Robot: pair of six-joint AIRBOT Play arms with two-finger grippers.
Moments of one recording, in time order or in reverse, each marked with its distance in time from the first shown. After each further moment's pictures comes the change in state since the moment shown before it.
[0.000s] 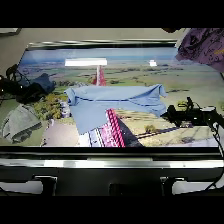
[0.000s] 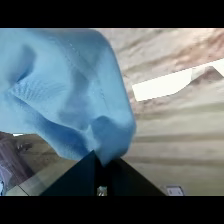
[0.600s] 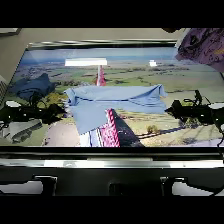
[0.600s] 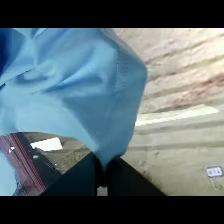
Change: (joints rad) left arm 0.006 0.042 -0.536 -0.460 0.180 0.343; right arm 0.004 0.175 0.001 -0.004 0.025 0.057
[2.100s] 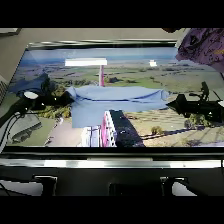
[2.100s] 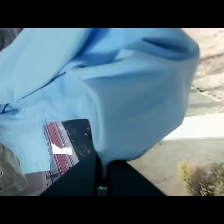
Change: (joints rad) left arm -0.213 -0.100 0.195 -0.091 0.309 0.051; right arm 0.012 0.166 0.019 0.069 0.087 0.002
